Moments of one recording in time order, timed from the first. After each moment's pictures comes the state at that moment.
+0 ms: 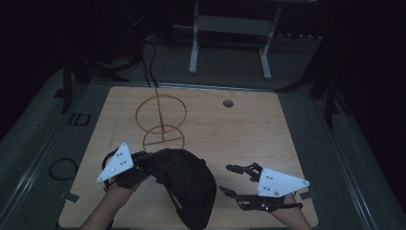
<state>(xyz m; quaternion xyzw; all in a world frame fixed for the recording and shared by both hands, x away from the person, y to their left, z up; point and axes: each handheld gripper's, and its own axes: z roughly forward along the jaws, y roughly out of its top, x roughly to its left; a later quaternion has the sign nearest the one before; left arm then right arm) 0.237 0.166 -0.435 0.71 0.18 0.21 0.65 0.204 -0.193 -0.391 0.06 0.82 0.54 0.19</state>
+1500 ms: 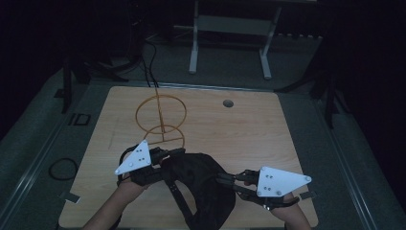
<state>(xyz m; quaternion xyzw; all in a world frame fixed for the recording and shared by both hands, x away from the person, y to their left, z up) 0.246 0.141 -0.431 0.73 0.15 0.19 0.64 0.204 -0.188 -0.370 0.01 0.81 0.56 0.17</state>
